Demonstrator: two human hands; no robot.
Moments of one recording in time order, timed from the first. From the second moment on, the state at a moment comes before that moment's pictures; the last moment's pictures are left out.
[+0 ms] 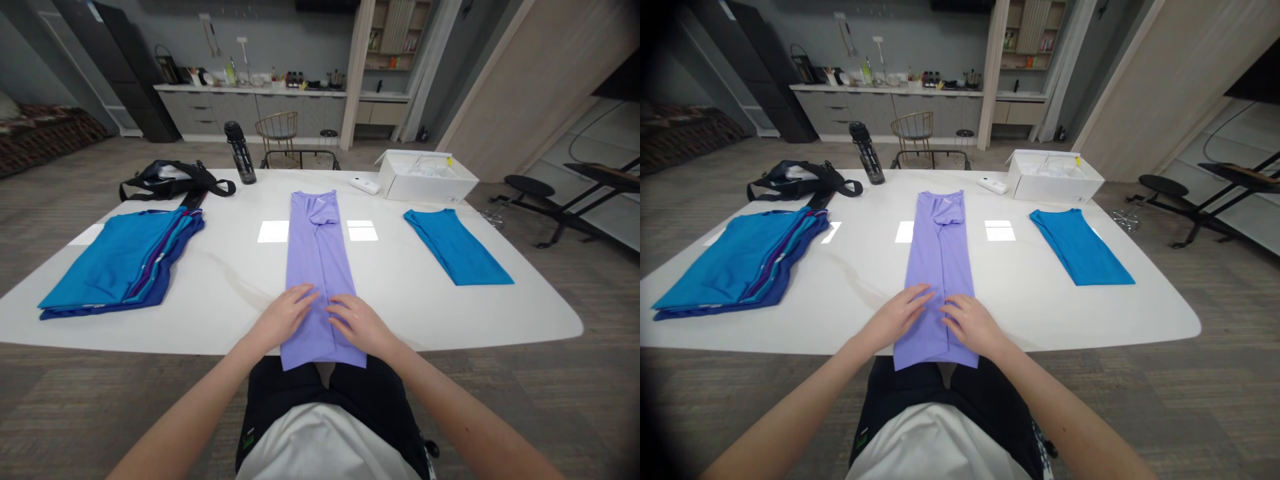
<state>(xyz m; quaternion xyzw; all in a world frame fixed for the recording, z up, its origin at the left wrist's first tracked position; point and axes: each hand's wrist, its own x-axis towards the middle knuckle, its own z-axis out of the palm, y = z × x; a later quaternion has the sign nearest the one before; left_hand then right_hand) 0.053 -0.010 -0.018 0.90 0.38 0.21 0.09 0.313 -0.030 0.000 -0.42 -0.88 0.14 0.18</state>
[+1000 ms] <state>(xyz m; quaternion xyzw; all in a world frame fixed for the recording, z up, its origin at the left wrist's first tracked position) 0.075 0.043 -0.040 0.88 0.46 0.11 0.07 0.316 0.039 -0.026 -0.53 -0.84 0.09 0.03</state>
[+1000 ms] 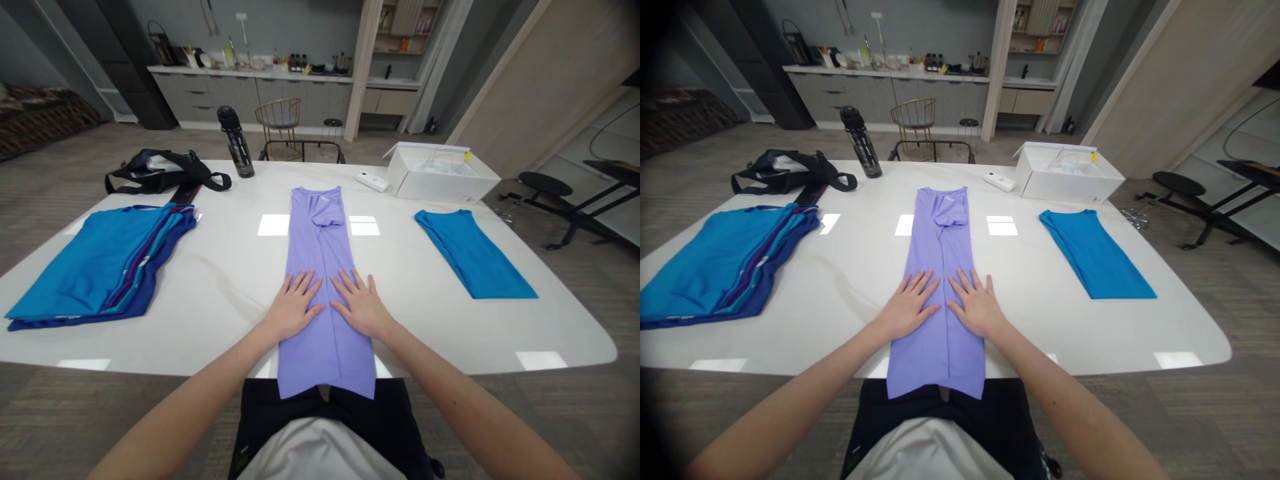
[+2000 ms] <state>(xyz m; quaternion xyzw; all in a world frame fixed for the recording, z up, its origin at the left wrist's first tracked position) -0.021 -0.031 -0.008 0.95 0.19 0.13 0.21 0.395 -0.033 -0.002 -0.23 -0.96 0.12 0.08</state>
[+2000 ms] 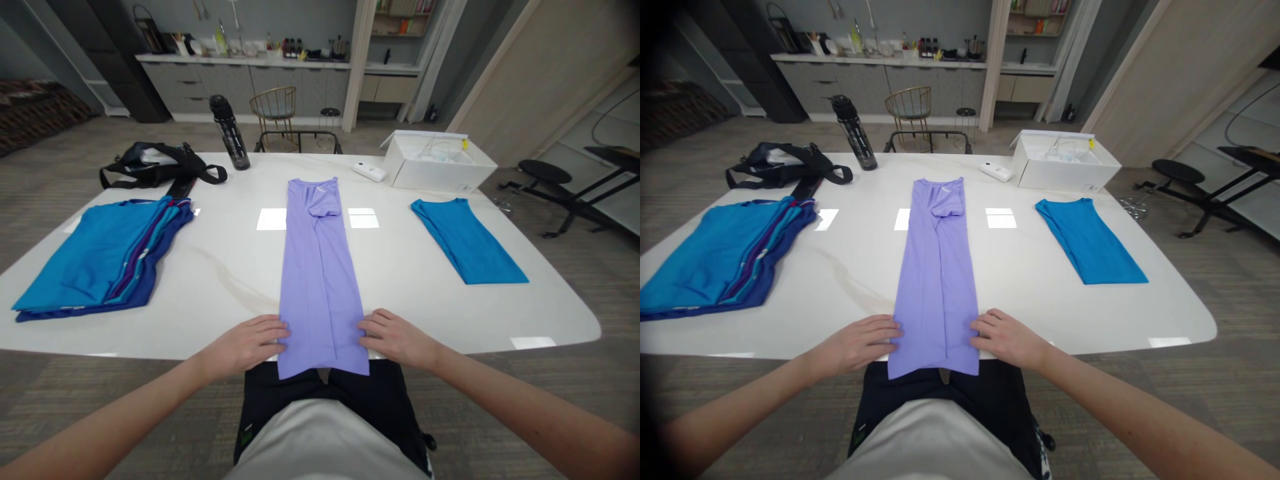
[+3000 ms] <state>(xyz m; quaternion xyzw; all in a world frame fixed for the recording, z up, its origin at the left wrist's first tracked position) 0.063 0.069 0.004 0.42 0.46 0.30 0.72 0.344 0.085 0.007 -0.51 -0.58 0.62 0.15</state>
